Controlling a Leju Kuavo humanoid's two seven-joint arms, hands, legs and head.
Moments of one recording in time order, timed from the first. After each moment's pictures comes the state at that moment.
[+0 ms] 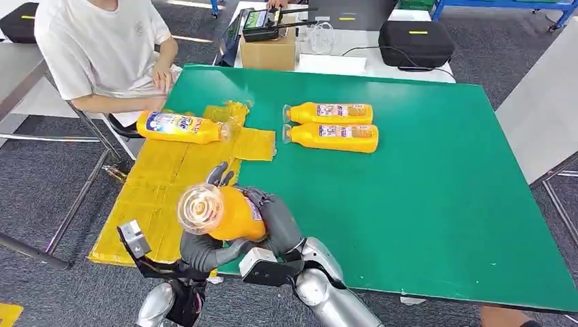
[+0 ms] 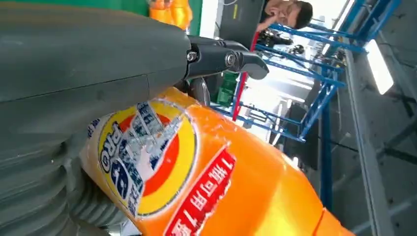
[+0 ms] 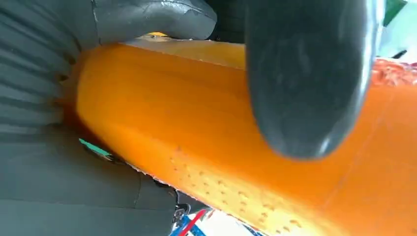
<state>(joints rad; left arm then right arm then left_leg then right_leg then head) 0.04 -0.19 -0.31 -1.51 0.30 -0.25 -0.42 -0.33 0.21 0.78 -1.07 0.57 -0.19 -0.54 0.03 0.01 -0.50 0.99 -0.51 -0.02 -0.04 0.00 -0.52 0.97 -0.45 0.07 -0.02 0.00</state>
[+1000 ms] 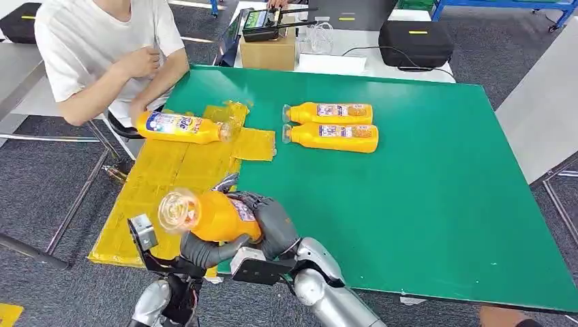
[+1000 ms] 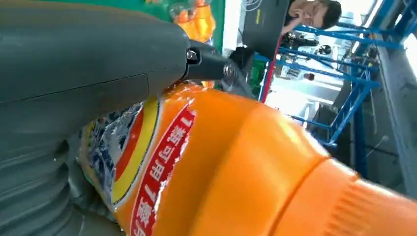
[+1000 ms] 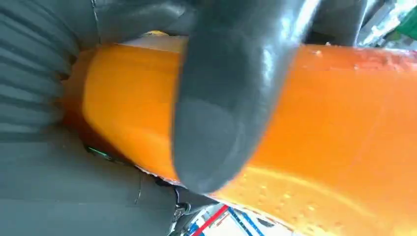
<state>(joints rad) 0.02 -0.15 -0.29 -1.47 0.30 -0.26 -0.37 -0.36 0.21 0.81 -1.00 0.64 -0.19 -0.47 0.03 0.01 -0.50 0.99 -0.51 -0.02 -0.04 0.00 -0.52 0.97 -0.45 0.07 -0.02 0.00</state>
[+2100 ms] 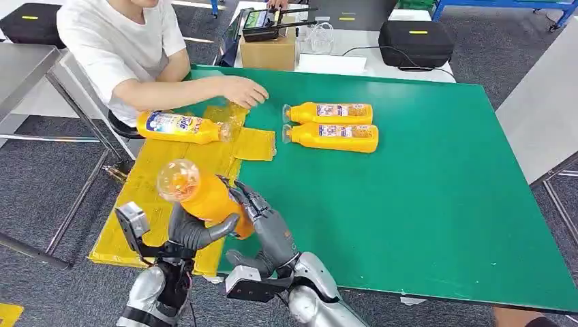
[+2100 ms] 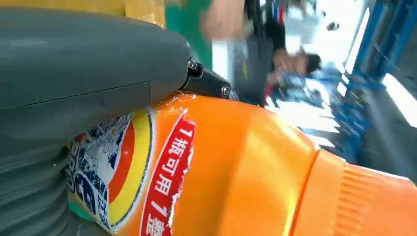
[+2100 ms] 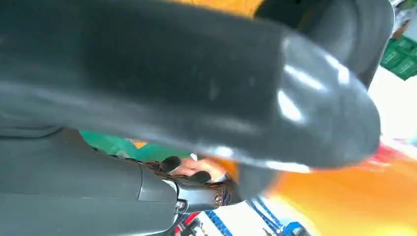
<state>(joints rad) -0.05 -0.14 -0.21 -1.45 0.09 -0.04 -0.40 -0.29 0.22 0.84 -1.00 0.66 -0.42 -0.49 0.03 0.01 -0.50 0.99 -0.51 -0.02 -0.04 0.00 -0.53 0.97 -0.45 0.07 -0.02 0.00</state>
